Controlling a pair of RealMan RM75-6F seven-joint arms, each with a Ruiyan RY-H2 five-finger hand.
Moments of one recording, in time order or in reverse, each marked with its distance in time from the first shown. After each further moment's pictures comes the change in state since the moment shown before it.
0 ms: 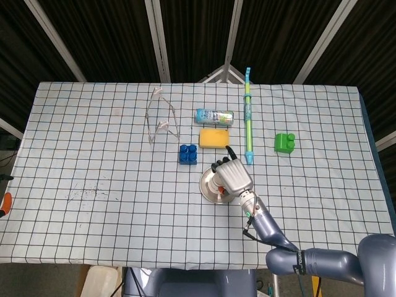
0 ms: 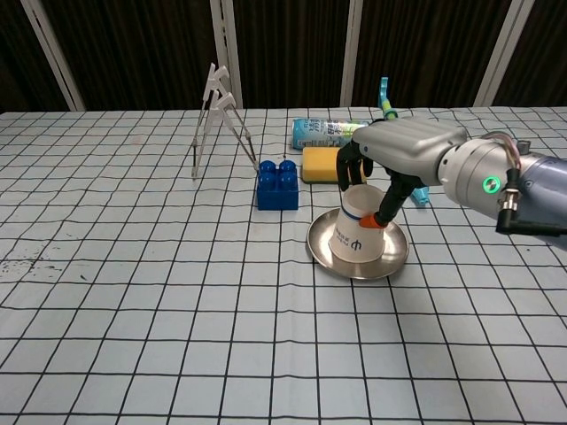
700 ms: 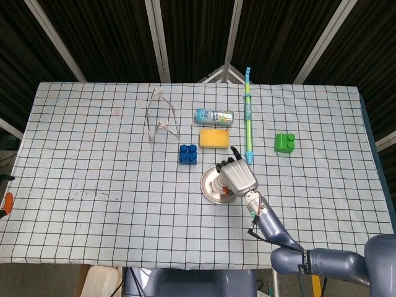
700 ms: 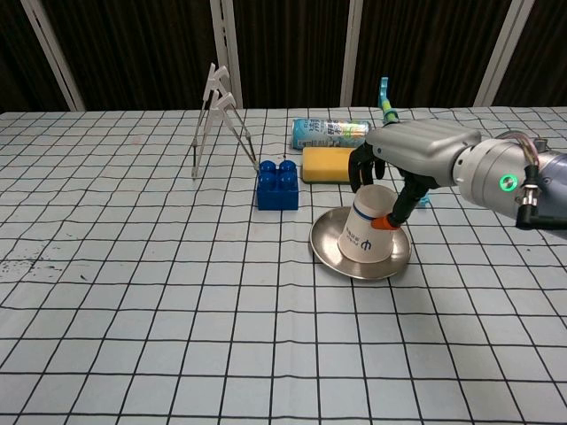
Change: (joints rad) left arm -0.004 -0.004 0.001 -0.002 -0.004 -0.006 0.015; right arm -0.006 0.038 -0.014 -0.018 0.021 -0.026 0.014
